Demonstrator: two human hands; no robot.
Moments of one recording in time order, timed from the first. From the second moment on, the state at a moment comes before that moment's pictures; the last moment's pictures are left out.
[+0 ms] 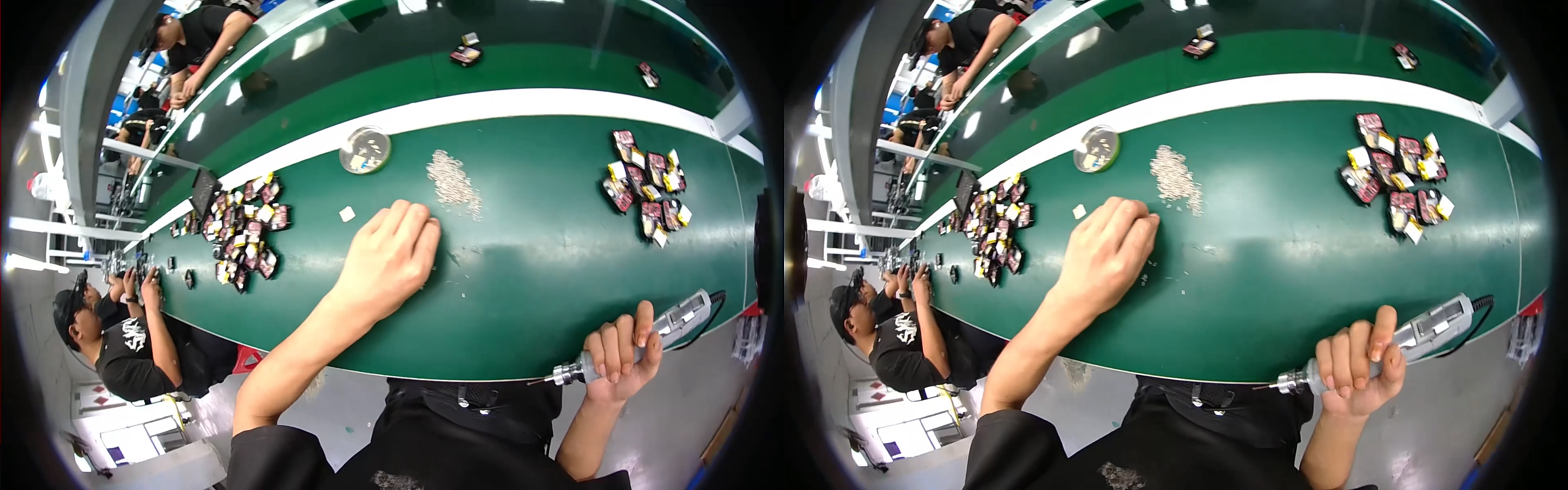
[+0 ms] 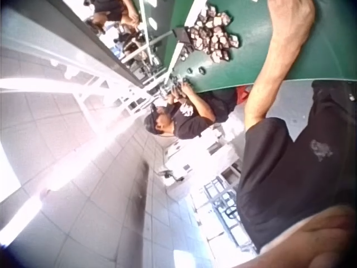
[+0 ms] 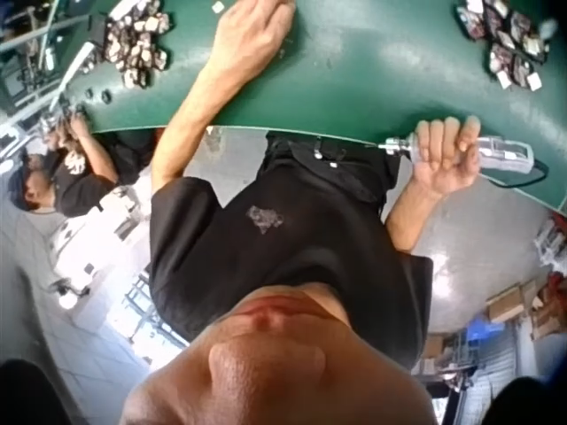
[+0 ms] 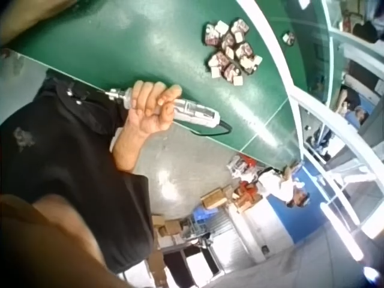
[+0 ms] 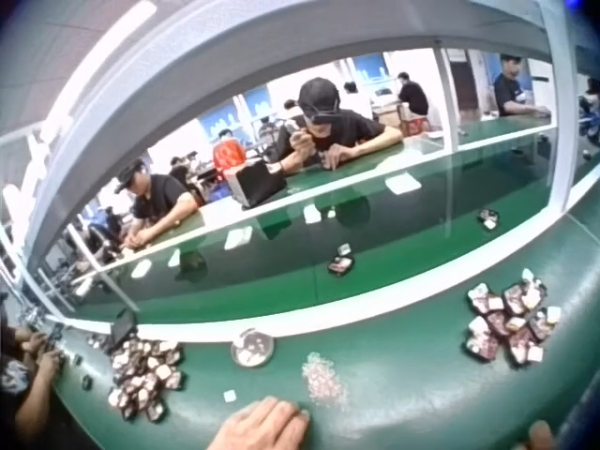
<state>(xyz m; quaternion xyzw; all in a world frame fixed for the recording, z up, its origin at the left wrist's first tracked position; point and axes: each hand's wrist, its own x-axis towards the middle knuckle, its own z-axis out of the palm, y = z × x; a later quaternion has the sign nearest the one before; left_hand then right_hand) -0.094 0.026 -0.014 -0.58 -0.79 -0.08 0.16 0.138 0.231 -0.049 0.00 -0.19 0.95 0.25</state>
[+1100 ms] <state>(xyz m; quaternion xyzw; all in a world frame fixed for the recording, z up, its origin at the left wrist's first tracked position) 0.040 0.033 -0.022 -0.17 -0.48 -0.78 -0.37 0.105 0.193 0.023 -0.06 -0.20 0.87 0.45</state>
